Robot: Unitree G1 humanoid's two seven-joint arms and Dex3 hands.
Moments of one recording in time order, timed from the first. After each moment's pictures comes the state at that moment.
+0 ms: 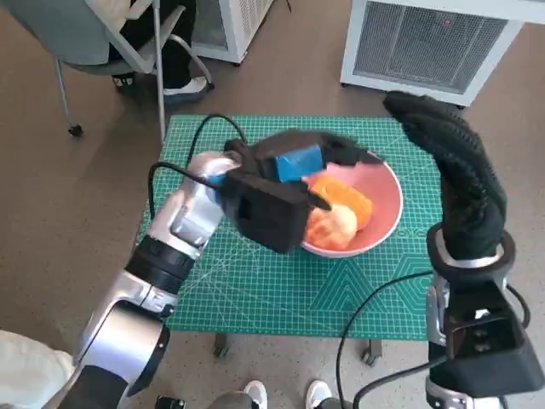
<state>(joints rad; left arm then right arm) -1.01 0.24 -0.29 0.64 0.26 -0.38 -0.55 -0.53 -0.19 -0.10 0.08 0.00 -0.76 0.16</state>
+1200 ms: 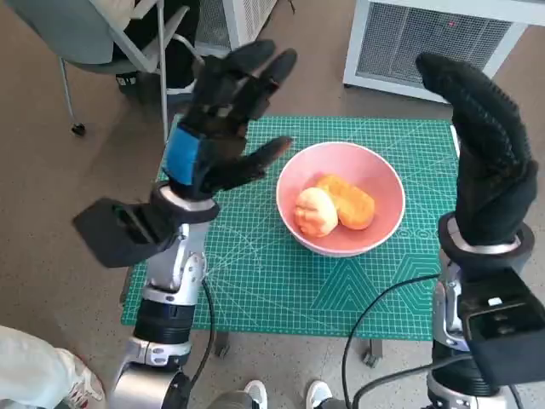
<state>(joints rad) -0.68 0.04 0.07 0.24 -0.37 -0.36 -0.44 -0.57 -0.19 -0.12 -0.03 0.01 -0.53 0.09</state>
